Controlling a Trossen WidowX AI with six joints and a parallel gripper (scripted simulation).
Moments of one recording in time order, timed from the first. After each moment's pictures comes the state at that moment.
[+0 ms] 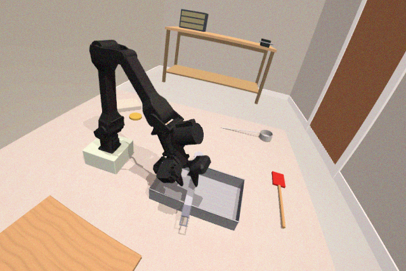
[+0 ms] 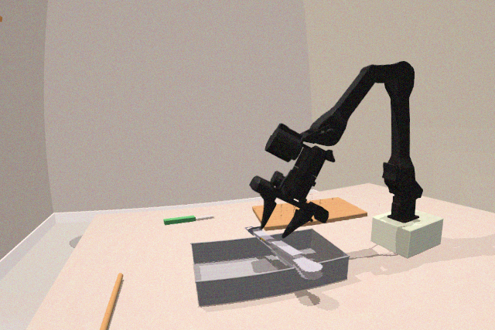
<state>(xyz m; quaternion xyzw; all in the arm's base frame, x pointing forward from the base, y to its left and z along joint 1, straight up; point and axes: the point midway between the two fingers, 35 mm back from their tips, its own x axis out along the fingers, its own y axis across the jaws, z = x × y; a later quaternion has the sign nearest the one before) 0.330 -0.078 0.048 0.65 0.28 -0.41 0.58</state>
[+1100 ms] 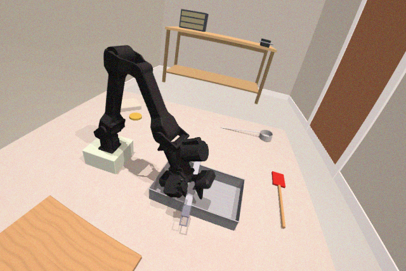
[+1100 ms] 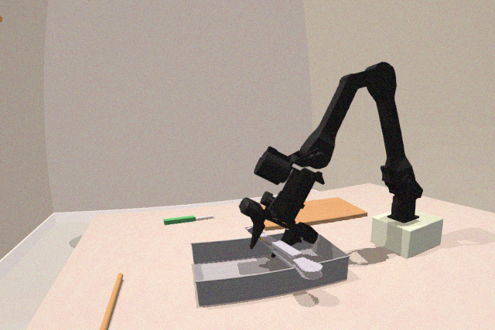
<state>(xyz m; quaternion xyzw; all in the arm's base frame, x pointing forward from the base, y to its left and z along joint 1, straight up) 0.356 -0.083 0.001 0.65 0.28 -0.41 0.58</state>
